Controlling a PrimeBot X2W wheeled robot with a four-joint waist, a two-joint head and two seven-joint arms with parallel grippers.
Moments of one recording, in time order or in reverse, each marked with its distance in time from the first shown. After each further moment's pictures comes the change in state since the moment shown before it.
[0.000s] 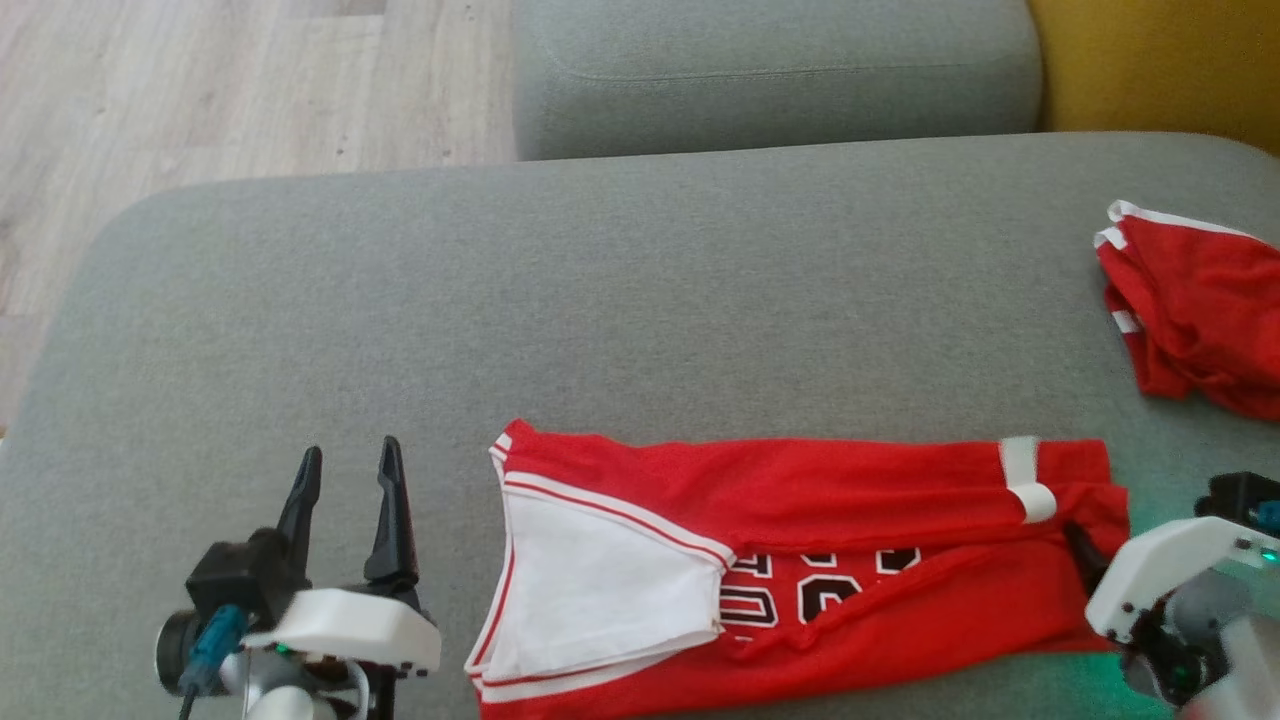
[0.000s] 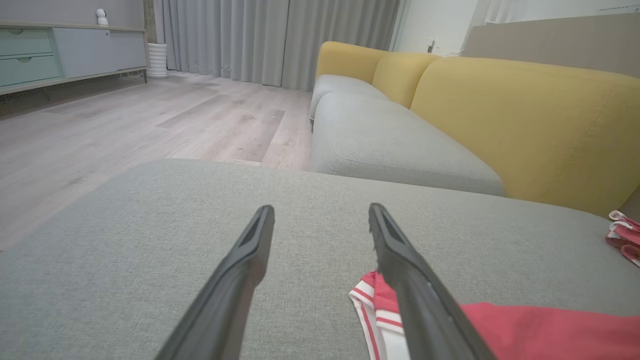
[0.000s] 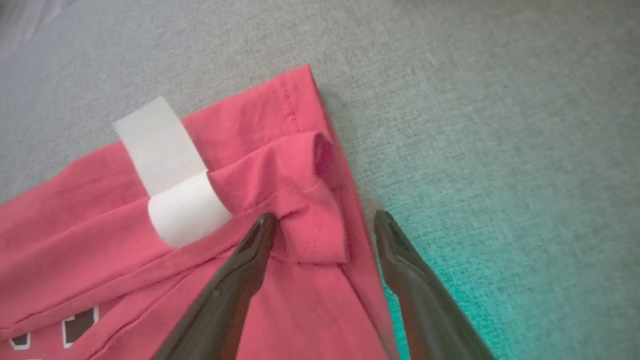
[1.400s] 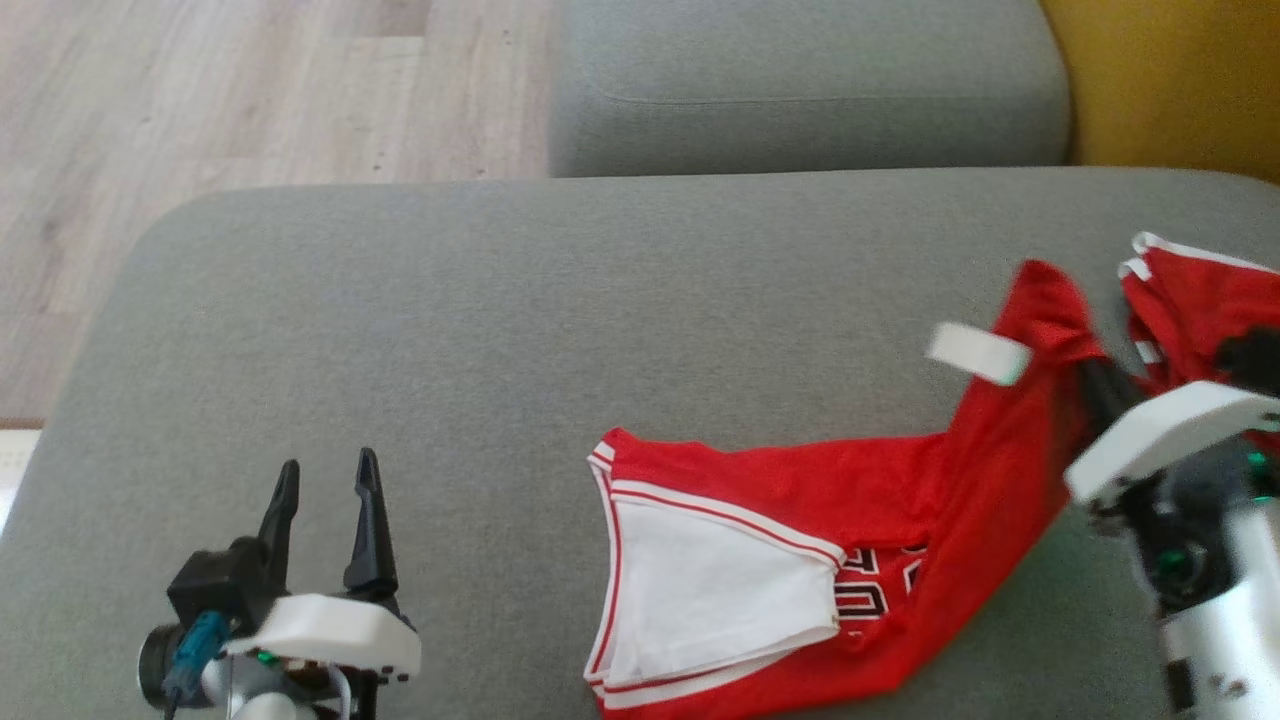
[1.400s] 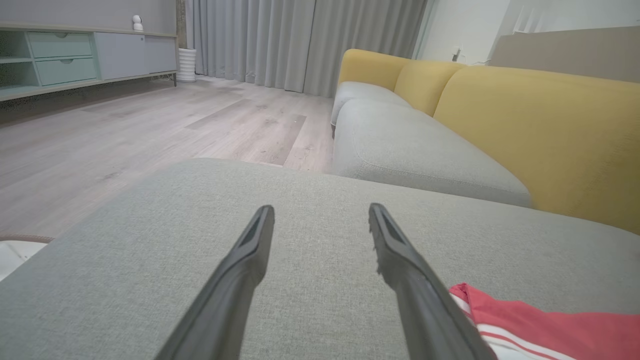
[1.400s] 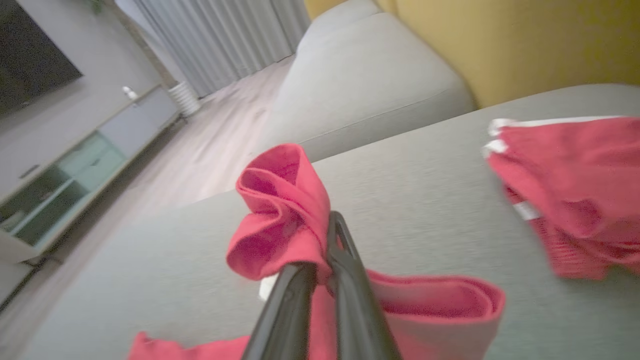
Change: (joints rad) left arm 0.002 -0.036 0.092 0.054 0.044 -0.054 0.000; right arm -0.019 -0.003 0.096 -0.419 0.192 0.000 -0.025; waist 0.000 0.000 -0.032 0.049
